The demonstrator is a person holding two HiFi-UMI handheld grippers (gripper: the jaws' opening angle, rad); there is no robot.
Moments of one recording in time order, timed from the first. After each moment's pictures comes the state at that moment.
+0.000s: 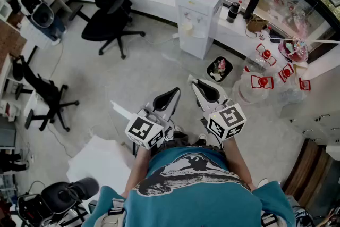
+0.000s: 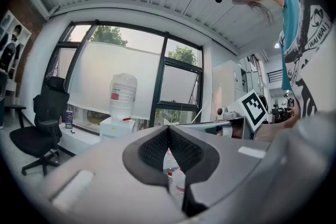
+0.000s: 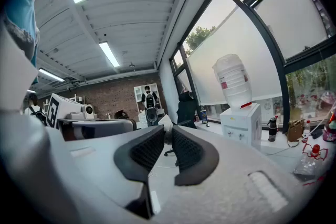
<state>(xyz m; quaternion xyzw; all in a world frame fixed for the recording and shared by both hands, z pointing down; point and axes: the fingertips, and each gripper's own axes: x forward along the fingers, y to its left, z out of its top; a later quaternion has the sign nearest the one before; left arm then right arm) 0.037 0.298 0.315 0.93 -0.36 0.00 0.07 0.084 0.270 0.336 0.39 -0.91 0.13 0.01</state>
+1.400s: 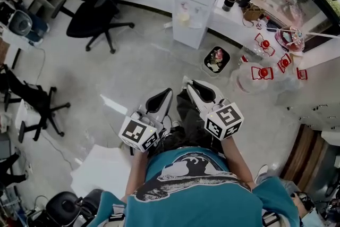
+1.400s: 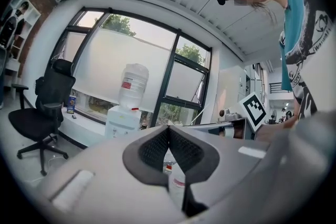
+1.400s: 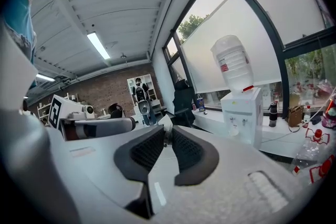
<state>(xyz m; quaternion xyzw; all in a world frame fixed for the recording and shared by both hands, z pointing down) -0.041 0.256 0.362 0.93 -0.35 -0.01 0.13 0.019 0.236 0.387 0.41 -0.89 0.18 0.04</state>
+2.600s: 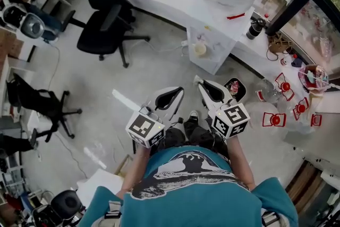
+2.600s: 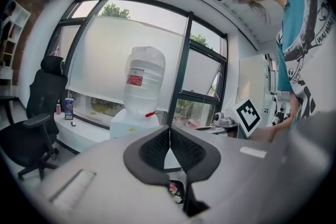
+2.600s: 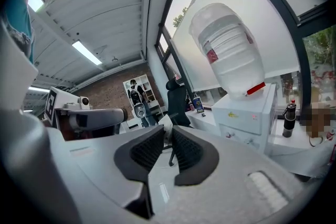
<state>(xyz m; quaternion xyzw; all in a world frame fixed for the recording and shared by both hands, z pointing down) 0.019 -0.030 0.365 0.92 -0.37 0.04 0.13 0.074 -0.060 0.411 0.37 -0.90 0.22 0.04</state>
